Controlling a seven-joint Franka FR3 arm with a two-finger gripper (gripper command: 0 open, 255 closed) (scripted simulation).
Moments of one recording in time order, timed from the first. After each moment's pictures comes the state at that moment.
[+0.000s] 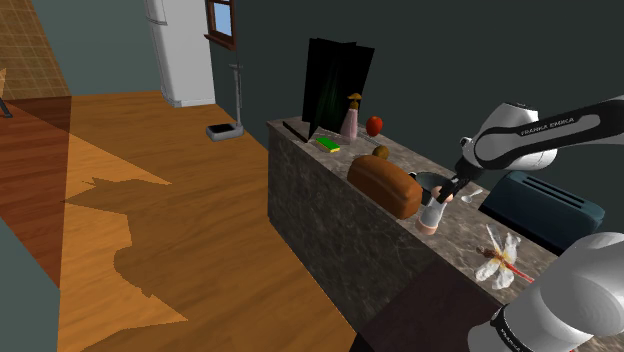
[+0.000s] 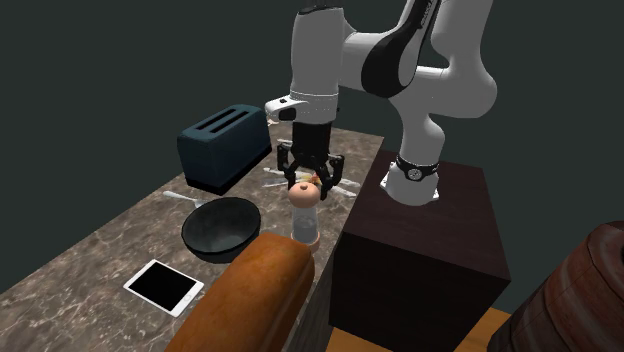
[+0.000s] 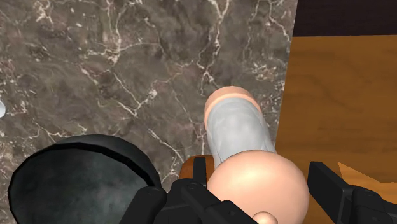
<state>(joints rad) -0.15 -0.45 -0.53 -2.78 -0.23 2.50 -0.42</state>
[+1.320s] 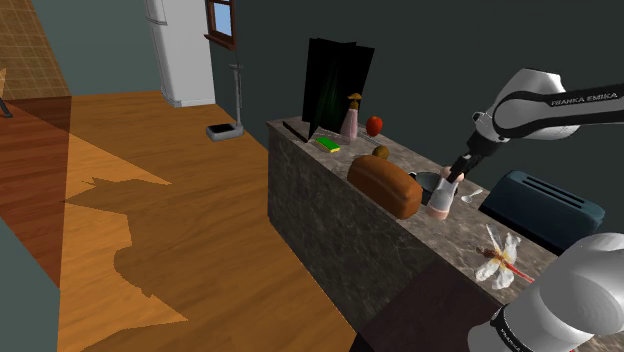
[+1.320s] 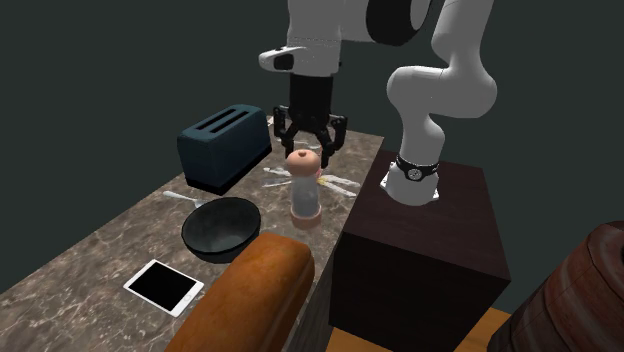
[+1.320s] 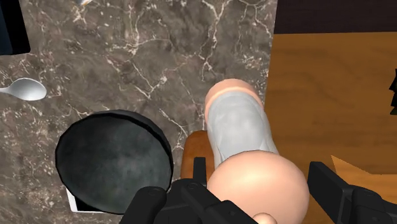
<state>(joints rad) -0.17 -0.60 -0.46 -2.65 -0.22 2.23 -0.40</state>
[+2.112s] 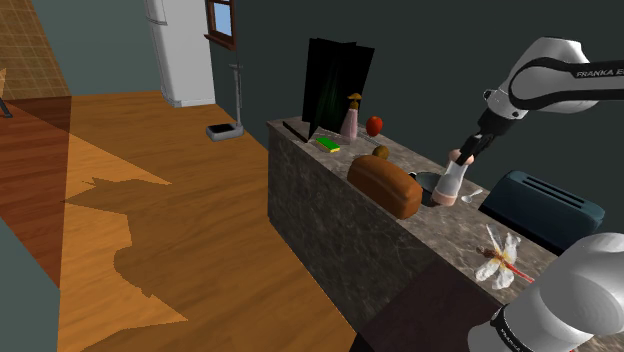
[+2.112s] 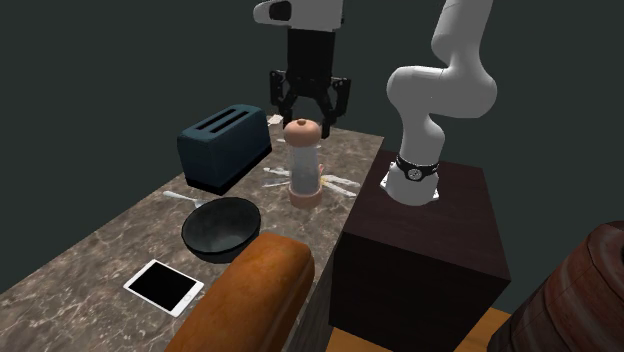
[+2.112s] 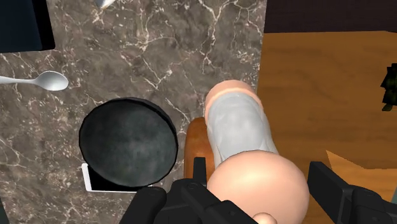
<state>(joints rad) -0.17 -0.66 -0.42 -2.52 -0.20 2.05 -0.39</state>
